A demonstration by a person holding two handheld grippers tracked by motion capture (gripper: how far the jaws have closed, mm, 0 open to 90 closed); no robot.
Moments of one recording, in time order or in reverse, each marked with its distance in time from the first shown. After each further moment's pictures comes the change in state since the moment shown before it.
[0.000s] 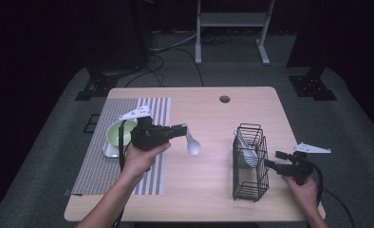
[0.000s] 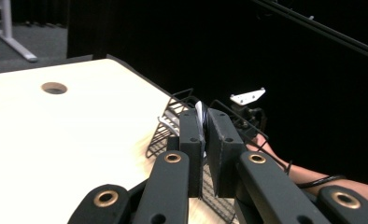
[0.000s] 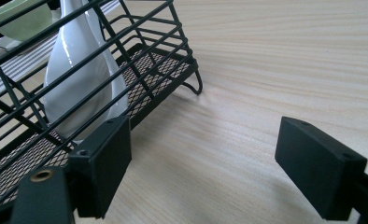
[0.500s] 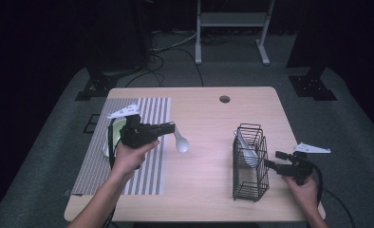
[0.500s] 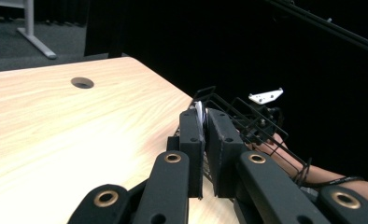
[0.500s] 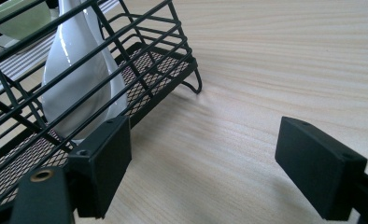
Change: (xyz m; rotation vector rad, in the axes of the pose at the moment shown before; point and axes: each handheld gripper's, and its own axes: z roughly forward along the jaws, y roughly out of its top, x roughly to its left) left arm 0.023 -0.001 -0.021 -0.004 0.048 -0.020; right arm 0.000 0.000 0.000 0.004 -0.002 0.000
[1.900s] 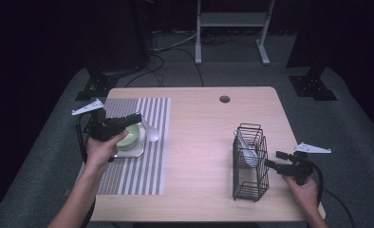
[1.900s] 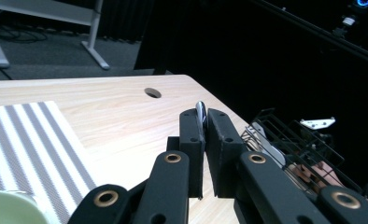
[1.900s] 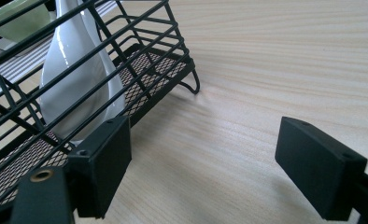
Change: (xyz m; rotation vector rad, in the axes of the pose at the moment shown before) left arm 0.061 -0.003 -0.063 -0.097 0.167 -0.078; right arm -0.001 0.000 -0.001 -0.004 -0.003 0.012
